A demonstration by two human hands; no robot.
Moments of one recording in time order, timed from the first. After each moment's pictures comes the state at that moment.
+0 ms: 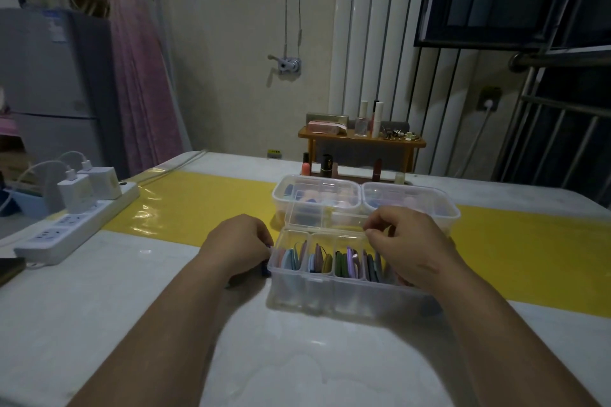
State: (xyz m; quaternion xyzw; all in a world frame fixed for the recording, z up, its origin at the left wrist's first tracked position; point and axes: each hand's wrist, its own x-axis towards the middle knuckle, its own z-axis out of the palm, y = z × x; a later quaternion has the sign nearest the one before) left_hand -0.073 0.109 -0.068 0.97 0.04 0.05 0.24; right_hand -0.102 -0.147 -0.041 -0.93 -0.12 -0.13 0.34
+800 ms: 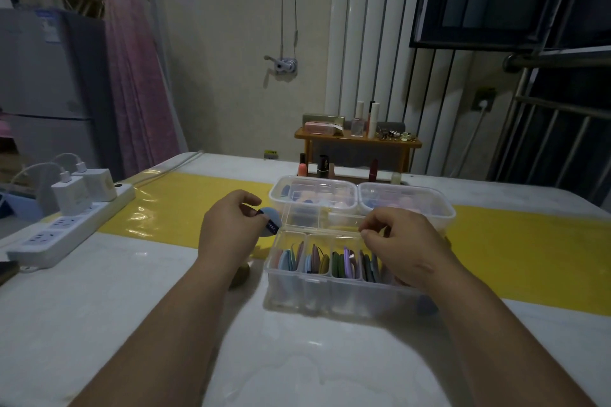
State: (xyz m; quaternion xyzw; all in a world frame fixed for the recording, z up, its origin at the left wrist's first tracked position) left_hand -0.073 0.101 -0.065 0.85 0.08 0.26 0.46; right_hand -0.102 -0.147 -0.040 -0.93 -0.12 -0.13 0.33
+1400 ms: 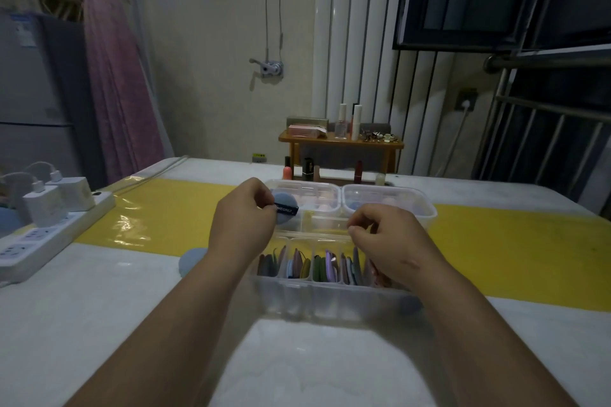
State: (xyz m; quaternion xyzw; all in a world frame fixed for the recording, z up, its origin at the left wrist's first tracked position) left_hand -0.080 0.057 -0.037 0.87 0.02 0.27 0.42; right_hand -0.102 -0.154 -0.034 -0.92 -0.12 -0.15 0.35
